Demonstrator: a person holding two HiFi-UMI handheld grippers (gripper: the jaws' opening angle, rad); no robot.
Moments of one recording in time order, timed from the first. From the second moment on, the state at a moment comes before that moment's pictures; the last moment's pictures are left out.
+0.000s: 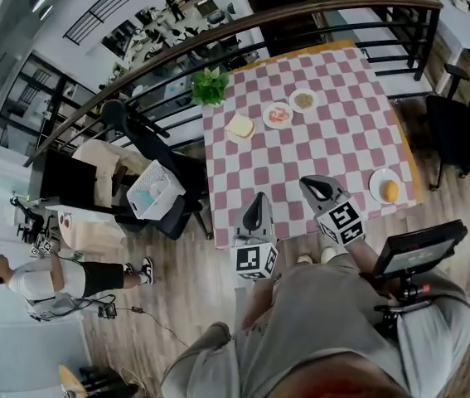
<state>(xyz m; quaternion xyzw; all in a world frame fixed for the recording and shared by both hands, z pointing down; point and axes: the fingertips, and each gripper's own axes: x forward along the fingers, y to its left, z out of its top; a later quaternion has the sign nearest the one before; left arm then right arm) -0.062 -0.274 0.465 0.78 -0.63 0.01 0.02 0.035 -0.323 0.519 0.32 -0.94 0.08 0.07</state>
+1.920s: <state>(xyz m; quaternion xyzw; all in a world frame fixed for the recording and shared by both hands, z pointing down) -0.050 -0.257 0.461 0.82 -0.57 -0.02 0.01 0.070 -0.312 0.586 0.22 -0.89 -0.10 0.38</state>
